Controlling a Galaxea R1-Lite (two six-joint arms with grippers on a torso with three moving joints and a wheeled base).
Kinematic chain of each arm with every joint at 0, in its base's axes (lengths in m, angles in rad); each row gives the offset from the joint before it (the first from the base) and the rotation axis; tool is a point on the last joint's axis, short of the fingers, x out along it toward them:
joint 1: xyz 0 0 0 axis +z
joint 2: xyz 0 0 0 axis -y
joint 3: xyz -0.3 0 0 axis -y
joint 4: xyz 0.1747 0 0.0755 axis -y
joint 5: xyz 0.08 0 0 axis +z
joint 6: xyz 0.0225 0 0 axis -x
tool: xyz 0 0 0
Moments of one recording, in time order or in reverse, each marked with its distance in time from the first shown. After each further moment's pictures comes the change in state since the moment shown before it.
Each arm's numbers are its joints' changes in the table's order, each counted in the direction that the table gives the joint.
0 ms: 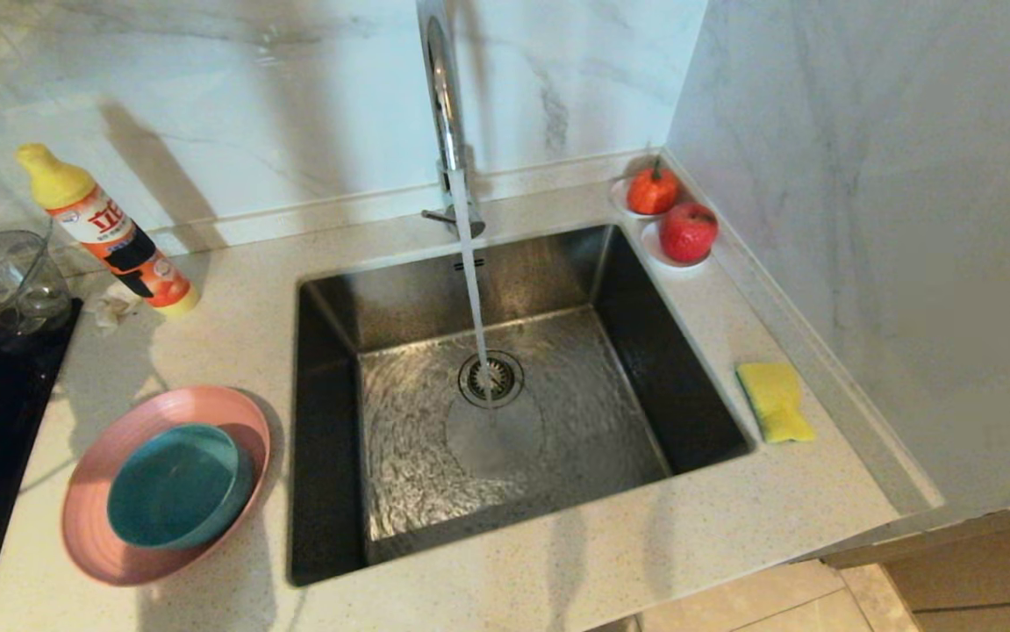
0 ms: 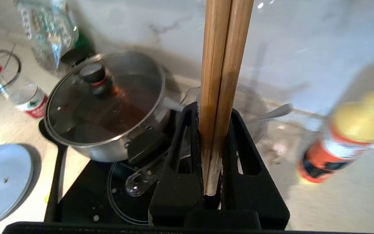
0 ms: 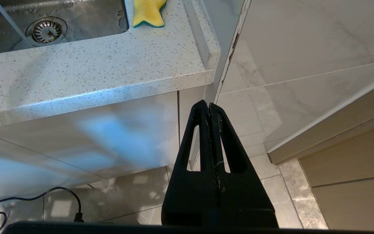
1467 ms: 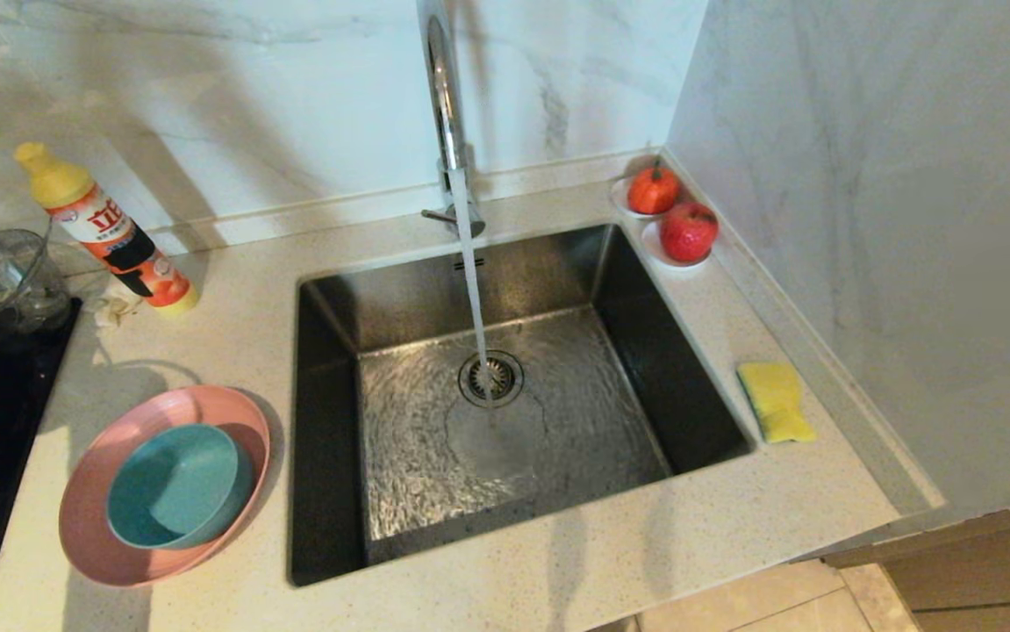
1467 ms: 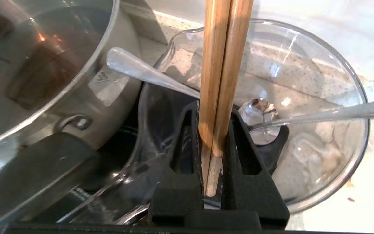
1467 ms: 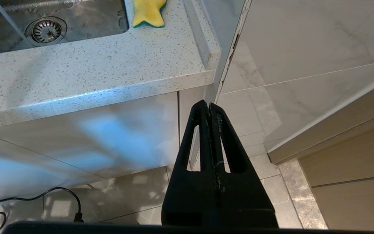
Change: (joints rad) left arm -0.104 -0.619 0.195 0.259 0.111 0.048; right arm 0.000 0.000 0.000 0.000 0.000 0.000
